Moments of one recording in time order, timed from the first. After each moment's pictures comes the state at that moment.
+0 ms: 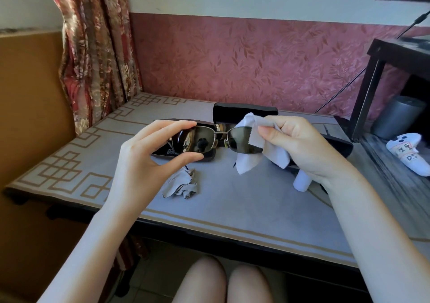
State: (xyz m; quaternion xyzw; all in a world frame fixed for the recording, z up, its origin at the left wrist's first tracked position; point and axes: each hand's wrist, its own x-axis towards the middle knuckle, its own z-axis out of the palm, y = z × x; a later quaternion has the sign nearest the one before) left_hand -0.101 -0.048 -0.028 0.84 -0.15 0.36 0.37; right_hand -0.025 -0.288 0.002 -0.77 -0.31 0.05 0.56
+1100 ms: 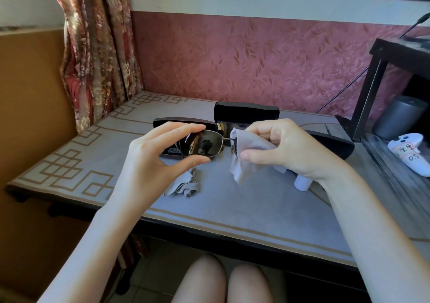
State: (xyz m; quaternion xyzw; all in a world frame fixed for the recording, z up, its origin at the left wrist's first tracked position) left_hand -0.101 -0.051 -0.027 0.86 -0.17 0.34 0.35; right_hand -0.038 -0.276 0.014 -0.79 -0.32 0.12 0.50
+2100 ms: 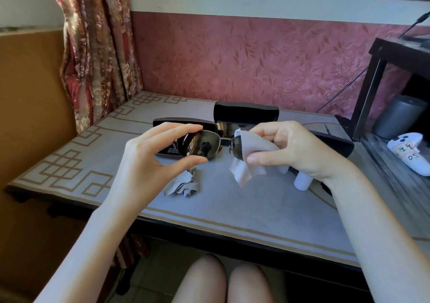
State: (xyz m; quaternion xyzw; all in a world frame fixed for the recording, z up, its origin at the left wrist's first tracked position) left_hand -0.101 -0.047 -0.027 0.85 -0.17 0.34 0.36; right_hand -0.026 -0.289 0.005 -0.77 -0.35 0.14 0.51
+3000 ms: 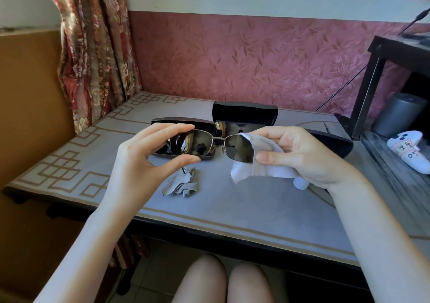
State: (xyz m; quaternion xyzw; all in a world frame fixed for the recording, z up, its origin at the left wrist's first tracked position) left_hand -0.103 -0.044 -0.030 0.85 -0.15 0.34 0.38; right_hand -0.024 -0.300 -0.011 -0.73 -0.33 0.16 0.58
